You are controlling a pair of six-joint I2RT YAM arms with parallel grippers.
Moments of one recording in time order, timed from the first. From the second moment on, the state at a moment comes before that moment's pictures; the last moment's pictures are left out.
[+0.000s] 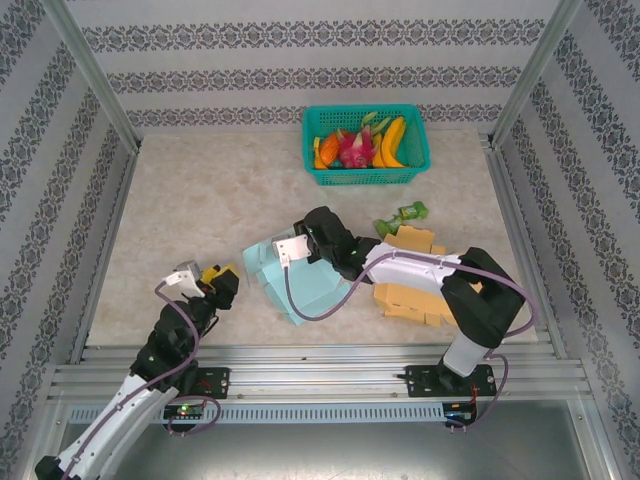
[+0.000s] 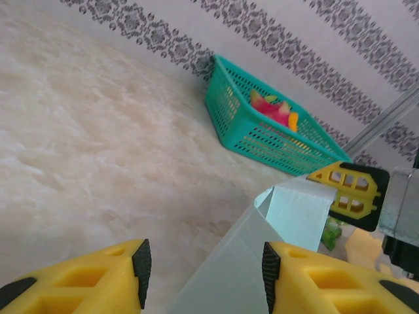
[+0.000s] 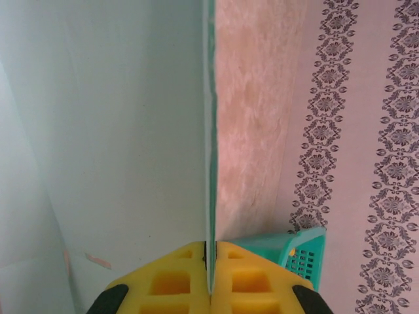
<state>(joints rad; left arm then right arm) -0.51 0.07 0.02 -0.09 -0.25 -0.59 0.85 1.69 1.02 0.11 0.17 -1.27</state>
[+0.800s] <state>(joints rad) -0.51 0.84 0.10 0.31 -0.08 -0.44 0.82 1.80 0.72 0.75 0.27 -1.39</state>
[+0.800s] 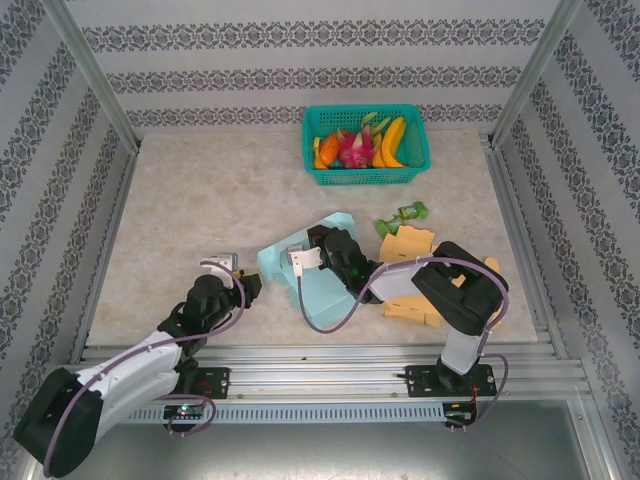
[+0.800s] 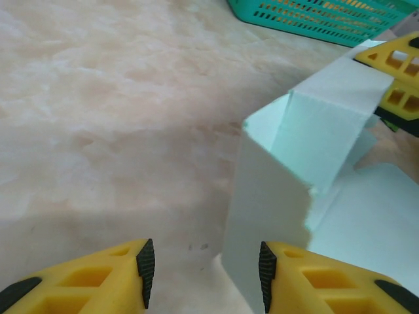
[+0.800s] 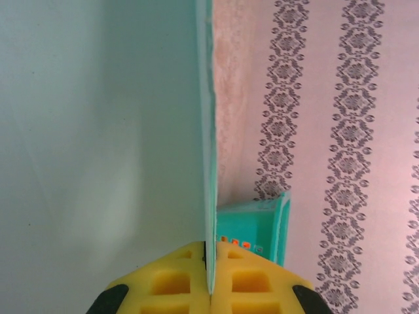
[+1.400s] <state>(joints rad) -0.51 1.19 0.21 0.47 -0.08 -0.33 0.81 1.84 0.67 0.93 0.29 -1.44</state>
